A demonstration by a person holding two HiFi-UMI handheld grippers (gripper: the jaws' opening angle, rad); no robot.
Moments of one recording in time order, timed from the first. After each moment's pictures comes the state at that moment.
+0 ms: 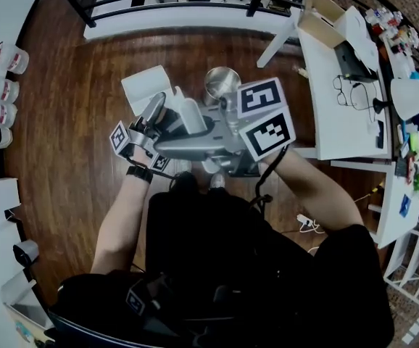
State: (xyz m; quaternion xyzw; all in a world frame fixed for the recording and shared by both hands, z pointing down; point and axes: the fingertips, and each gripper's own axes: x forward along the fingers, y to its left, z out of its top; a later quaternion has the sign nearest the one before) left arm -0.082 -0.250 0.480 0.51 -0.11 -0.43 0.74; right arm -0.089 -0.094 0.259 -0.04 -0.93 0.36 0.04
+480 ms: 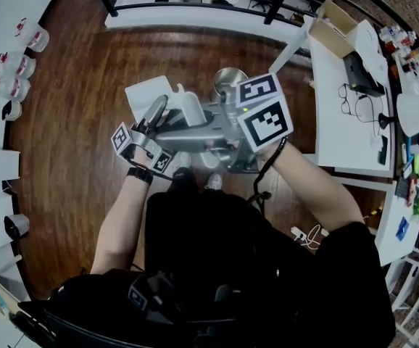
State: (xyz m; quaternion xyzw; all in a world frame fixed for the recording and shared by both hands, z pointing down) left arm -0.080 -0.170 0.487 0.51 -0.16 -0.46 0.71; right arm -0.061 -0.024 0.261 -0.10 -0.92 0.38 0.04
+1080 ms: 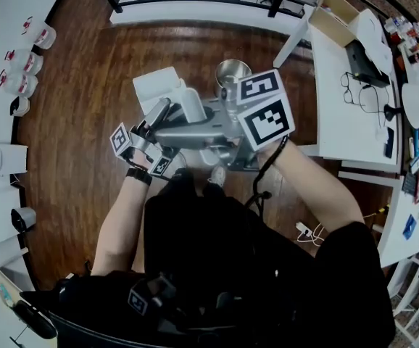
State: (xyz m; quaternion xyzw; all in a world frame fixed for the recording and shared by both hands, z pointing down) left arm -0.060 -0.128 0.465 0.56 -0.15 -0.43 0.69; right arm -0.035 0.002 0.253 -0.10 -0.92 0.37 0.02
